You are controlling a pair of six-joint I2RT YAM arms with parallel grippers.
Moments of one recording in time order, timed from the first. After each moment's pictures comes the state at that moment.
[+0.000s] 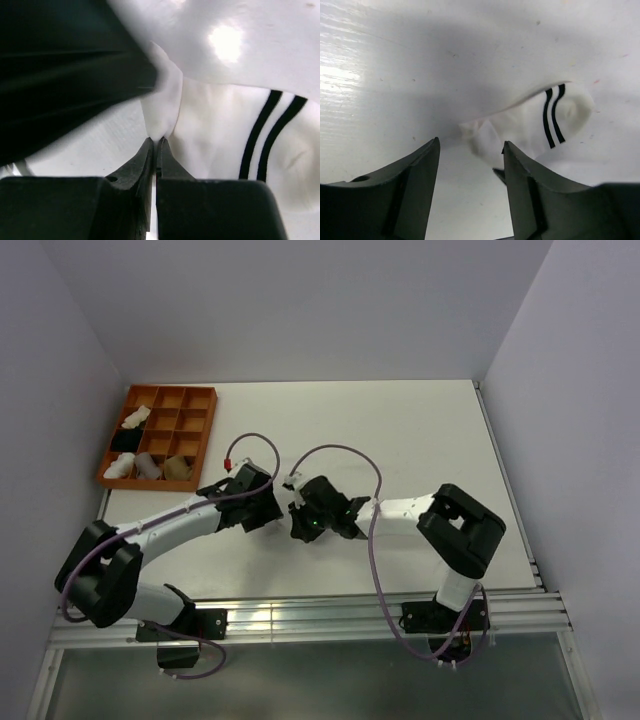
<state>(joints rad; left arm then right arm) -0.65 1.43 0.78 -0.38 -0.11 -0.98 0.98 1.72 0.85 0.09 -0.08 0.28</state>
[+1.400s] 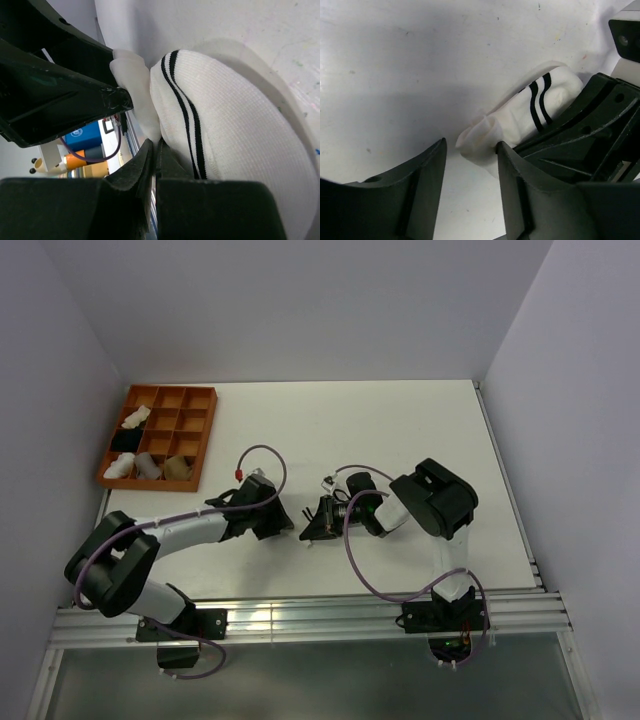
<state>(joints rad) -0.68 1.45 0.64 -0.13 -0.01 -1.02 0.58 2.01 0.63 0.79 -0.89 0.99</state>
